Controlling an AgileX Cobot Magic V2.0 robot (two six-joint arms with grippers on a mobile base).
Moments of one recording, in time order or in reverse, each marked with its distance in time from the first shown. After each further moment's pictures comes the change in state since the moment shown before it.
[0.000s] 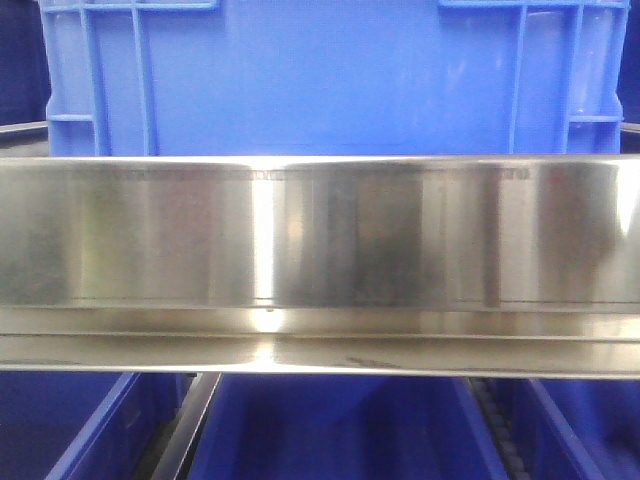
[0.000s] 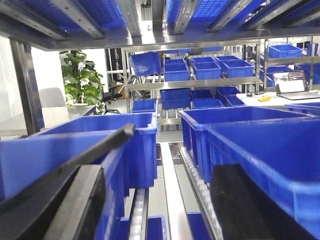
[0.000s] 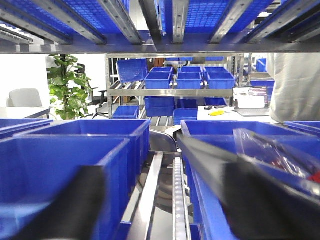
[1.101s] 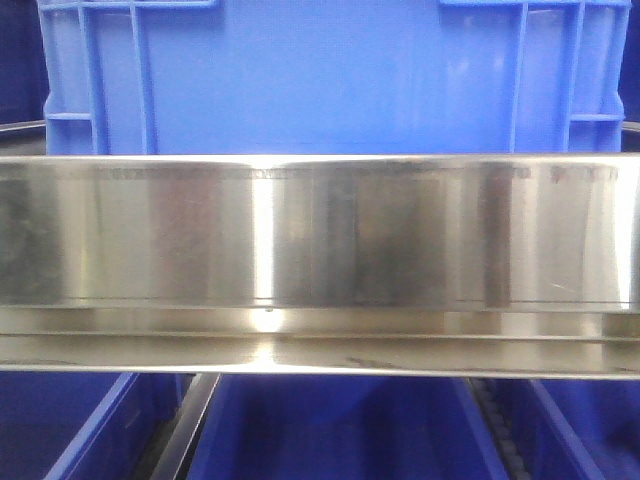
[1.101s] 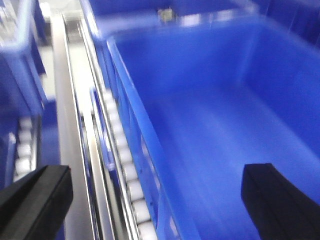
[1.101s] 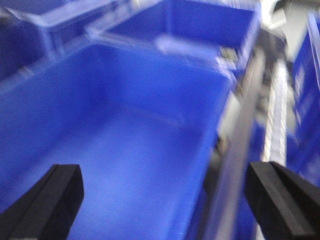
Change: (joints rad) left arm -0.181 1.119 -1.108 -0.117 0.702 0.000; right arm 0.307 1.081 -1.045 -0.081 0.645 0.042
